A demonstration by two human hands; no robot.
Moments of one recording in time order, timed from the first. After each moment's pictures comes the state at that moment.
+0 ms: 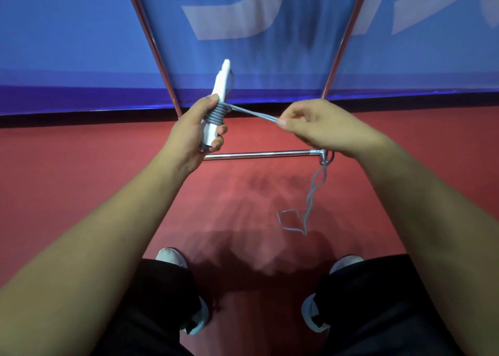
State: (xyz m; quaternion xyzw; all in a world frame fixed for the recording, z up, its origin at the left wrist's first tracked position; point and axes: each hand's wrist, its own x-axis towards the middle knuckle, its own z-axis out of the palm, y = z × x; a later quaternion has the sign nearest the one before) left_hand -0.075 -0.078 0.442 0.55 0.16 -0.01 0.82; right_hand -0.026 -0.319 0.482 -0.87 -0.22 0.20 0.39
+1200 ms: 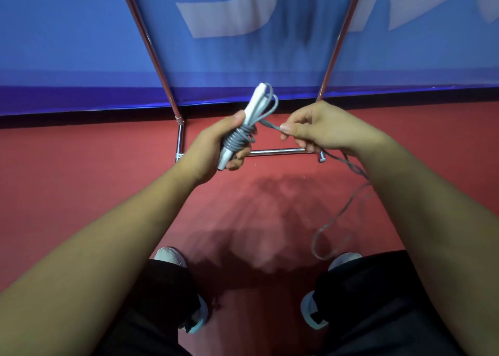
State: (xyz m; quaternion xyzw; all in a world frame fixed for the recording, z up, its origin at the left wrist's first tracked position) left_hand -0.088 -0.109 0.437 0.60 -0.01 -0.14 0.78; right_hand -0.020 -0.327 0.470 -0.85 -0.20 0.25 0.42
